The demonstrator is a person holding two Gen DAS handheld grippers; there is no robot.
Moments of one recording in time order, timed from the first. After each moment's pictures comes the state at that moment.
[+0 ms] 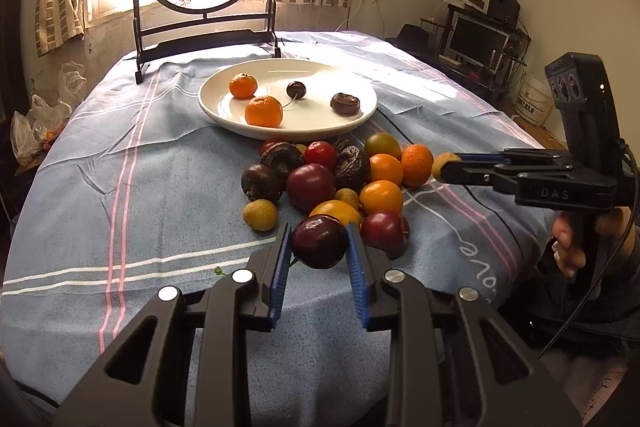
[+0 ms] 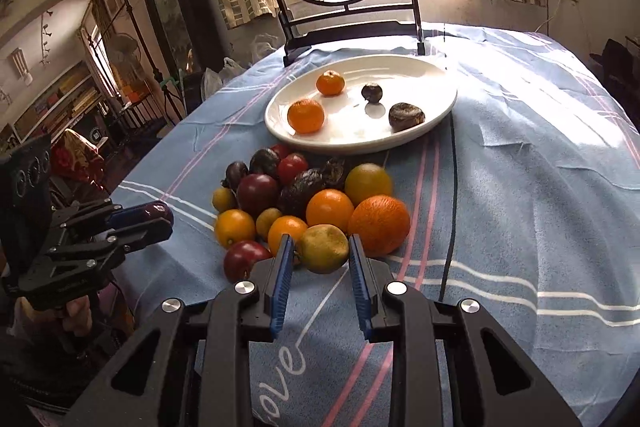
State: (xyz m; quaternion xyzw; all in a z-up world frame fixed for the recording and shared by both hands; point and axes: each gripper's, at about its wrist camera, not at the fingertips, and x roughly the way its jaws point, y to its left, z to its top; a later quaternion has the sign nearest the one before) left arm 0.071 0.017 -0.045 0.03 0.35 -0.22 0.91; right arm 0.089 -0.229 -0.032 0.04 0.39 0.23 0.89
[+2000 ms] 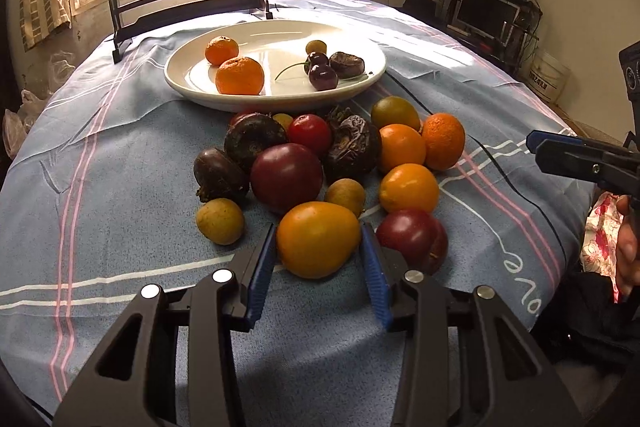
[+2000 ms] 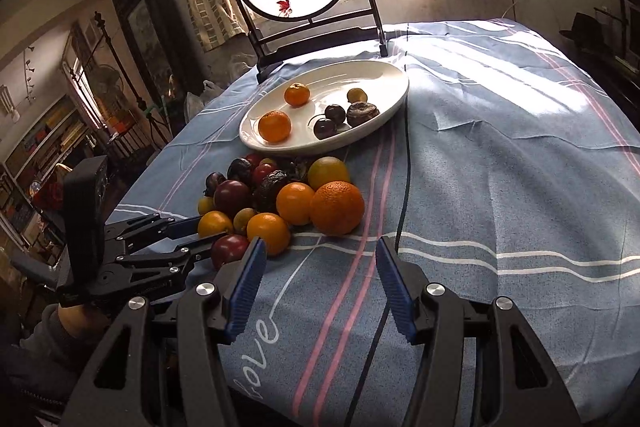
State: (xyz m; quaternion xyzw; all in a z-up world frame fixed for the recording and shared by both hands) left arm 0.108 -0.021 -0.088 0.06 0.40 -0.21 0.89; right arm 0.066 -0.260 -0.037 0.09 0.39 0.19 0.90
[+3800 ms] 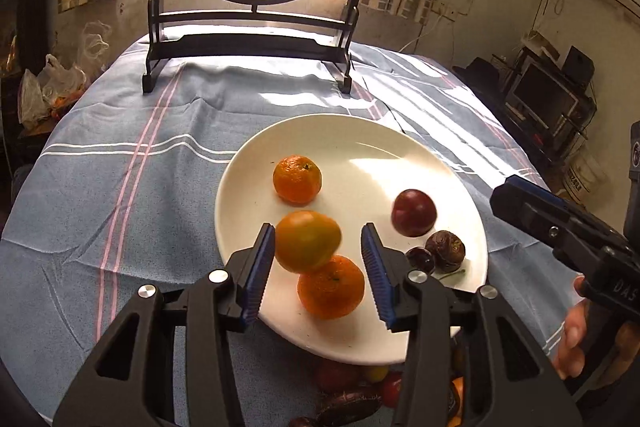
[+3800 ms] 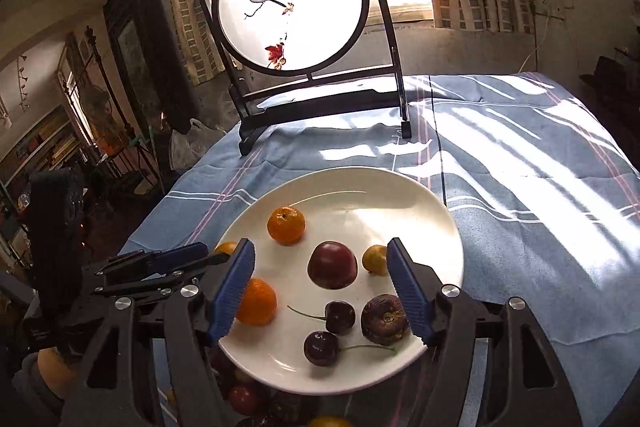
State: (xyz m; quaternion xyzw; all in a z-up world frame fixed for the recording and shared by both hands) left arm 0.279 0.010 -0.026 -0.06 0.39 -0.14 0.91; right arm 0.256 -0.209 0.007 0.07 0.34 0.18 0.92
